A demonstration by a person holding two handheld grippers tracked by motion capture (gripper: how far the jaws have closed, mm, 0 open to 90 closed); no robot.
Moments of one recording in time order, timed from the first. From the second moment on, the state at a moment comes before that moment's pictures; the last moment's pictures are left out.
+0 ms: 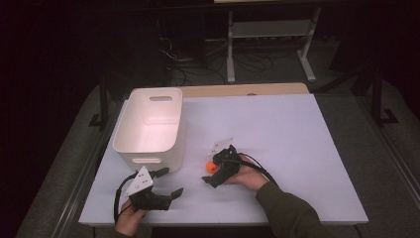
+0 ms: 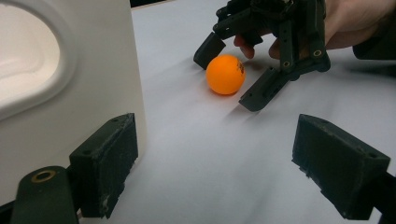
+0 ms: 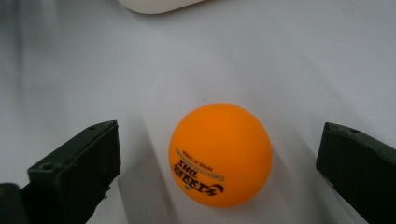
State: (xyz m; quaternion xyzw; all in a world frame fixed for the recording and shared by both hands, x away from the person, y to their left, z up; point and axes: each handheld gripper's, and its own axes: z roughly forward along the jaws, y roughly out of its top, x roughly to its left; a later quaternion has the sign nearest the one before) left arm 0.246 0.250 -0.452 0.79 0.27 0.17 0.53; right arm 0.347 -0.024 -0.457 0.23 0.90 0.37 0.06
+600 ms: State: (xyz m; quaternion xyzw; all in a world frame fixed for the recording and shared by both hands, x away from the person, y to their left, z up) left arm 0.246 0.250 -0.452 0.79 0.27 0.17 0.53; right arm 0.343 -0.028 -0.453 0.22 0.90 0.37 0.08
